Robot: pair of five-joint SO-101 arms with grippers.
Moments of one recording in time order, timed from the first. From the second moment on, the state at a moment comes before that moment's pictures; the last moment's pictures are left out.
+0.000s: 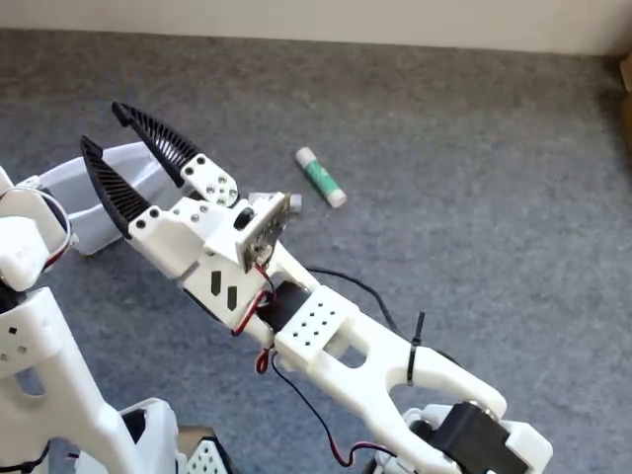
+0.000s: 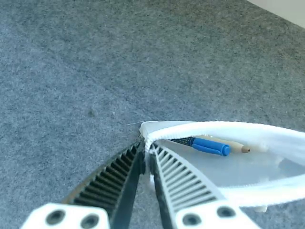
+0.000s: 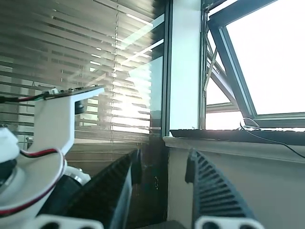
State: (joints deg) left arm -31.8 -34.4 12.4 81.7 11.4; right arm -57.2 -15.4 35.2 -44.4 0.5
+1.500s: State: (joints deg) left arm -31.8 -34.4 12.4 81.7 11.4; right arm -36.0 -17.8 -7.8 45.2 1.7
